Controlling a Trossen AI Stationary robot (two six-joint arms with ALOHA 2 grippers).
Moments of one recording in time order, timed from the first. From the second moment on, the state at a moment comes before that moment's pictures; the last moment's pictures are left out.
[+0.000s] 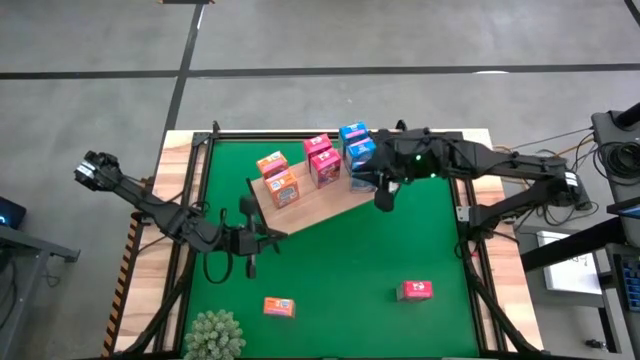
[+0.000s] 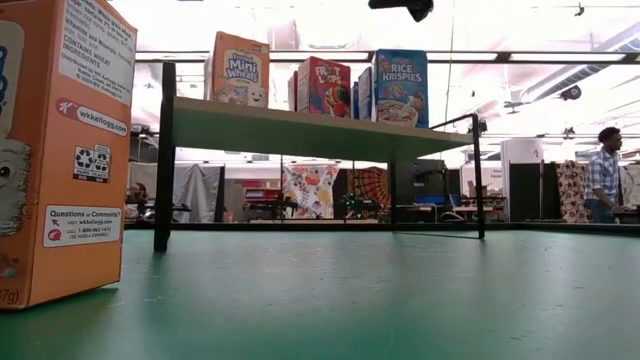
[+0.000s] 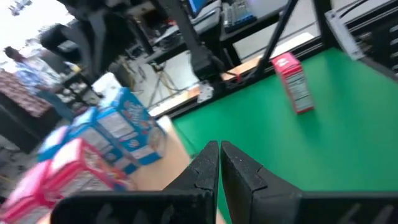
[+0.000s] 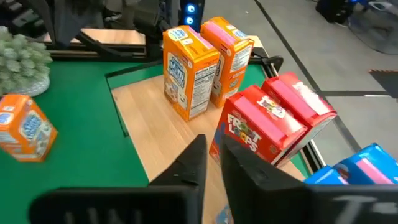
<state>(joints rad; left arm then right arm) -0.52 1.05 0.77 0.04 -0.63 0.34 -0.12 1.28 1.35 -0.54 0.01 -0.10</state>
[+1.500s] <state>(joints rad) -0.52 1.03 0.77 0.00 -0.67 0.41 -0.08 1.39 1.53 -0.97 0.13 -0.08</state>
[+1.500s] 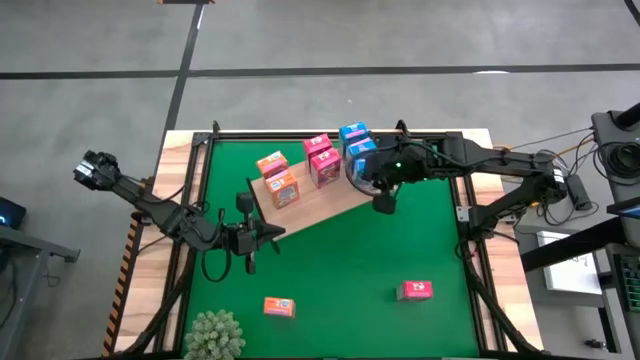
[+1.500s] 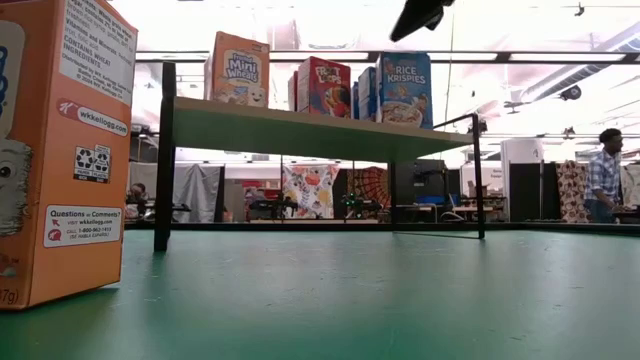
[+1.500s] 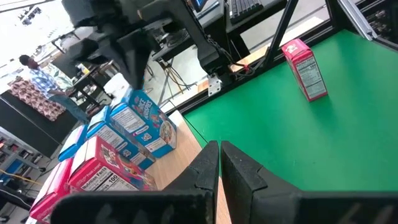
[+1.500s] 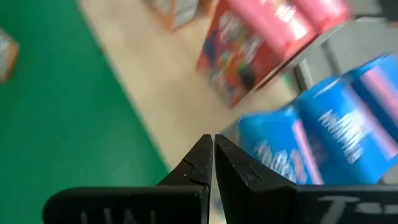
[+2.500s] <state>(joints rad) -0.52 1.03 0.77 0.00 -0.67 0.40 -0.09 1.37 1.53 -1.15 0.29 -0.11</state>
